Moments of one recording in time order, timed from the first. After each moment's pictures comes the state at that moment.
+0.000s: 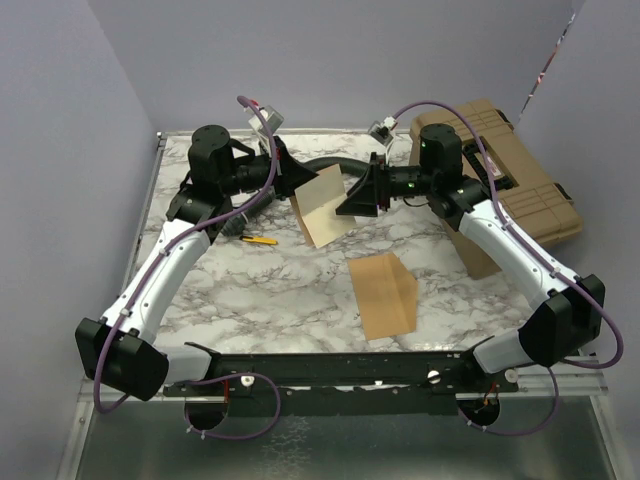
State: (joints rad) left arm -0.35 1.29 1.28 -0.05 0.87 -0.37; right arm 0.46 1.45 1.34 -0.20 -1.00 0.32
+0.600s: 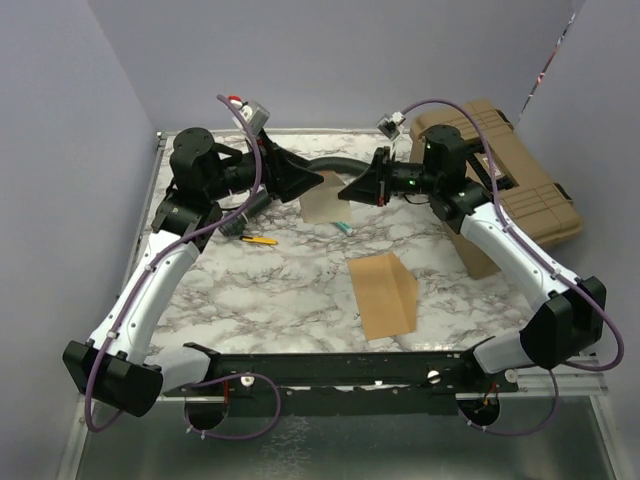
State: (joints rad) left arm -0.35 1.21 1.29 -0.05 0.83 -0.39; right arm 0.45 1.45 1.30 -0.06 -0.94 0.42
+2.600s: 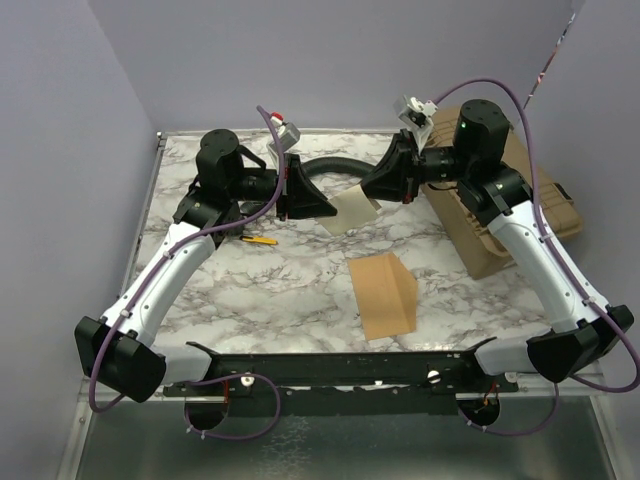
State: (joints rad) left arm -0.42 1.28 1.27 0.00 1.20 -0.44; right arm 0.44 1.36 1.55 -0.28 -1.19 0.12
